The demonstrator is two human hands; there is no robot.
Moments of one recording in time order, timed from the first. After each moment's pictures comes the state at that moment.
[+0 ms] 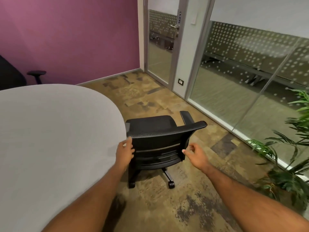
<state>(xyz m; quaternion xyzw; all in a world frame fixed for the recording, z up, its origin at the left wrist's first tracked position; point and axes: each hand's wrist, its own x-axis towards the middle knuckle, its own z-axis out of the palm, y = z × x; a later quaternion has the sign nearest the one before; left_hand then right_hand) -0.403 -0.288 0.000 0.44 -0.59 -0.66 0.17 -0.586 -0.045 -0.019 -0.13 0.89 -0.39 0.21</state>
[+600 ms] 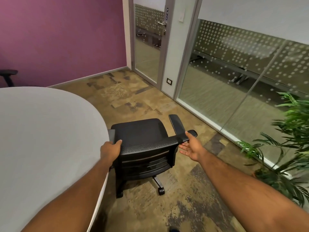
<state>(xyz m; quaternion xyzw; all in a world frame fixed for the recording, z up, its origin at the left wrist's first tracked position) -0.499 -0.370 -0.035 0.51 -0.73 -0.45 0.08 -0.695 -0.086 0.004 0.14 0.63 -0.67 0.38</state>
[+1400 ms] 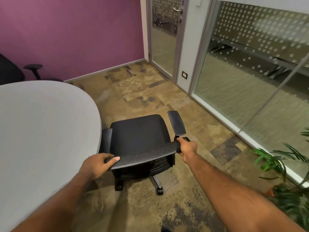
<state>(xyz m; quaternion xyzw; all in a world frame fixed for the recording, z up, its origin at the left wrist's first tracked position) -0.507 -0.297 -0.034 0.35 -0.91 -0.20 -0.06 -0.803 -0.063 -0.041 0.17 0.69 -0.65 0.27</state>
